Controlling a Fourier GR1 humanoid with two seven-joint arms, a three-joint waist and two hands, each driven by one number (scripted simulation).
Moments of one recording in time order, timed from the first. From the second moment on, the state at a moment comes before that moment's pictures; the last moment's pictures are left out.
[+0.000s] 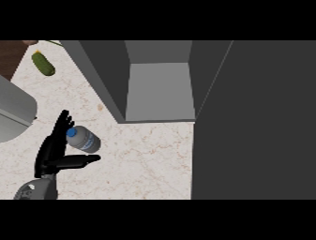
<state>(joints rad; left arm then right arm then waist) -0.15 0.15 0.16 -0.96 0.08 -0.04 -0.33 0.73 -0.23 -0.26 -2.37 -0.54 0.51 -0.05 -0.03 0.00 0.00</state>
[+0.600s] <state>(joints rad) -0.25 0.13 0.20 -0.67 0.14 -0.22 -0.56 0.79 -0.26 -0.29 -2.37 -0.58 0.53 -0.10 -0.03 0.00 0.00</state>
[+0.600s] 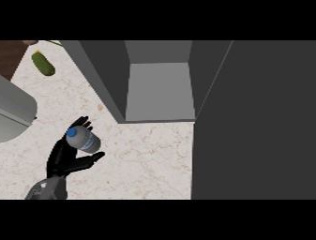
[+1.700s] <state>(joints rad) -0.27 0.17 0.29 -0.57 0.24 -0.37 -0.75 0.82 -0.28 -0.32 -2.36 -0.64 0.51 -0.13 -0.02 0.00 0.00</state>
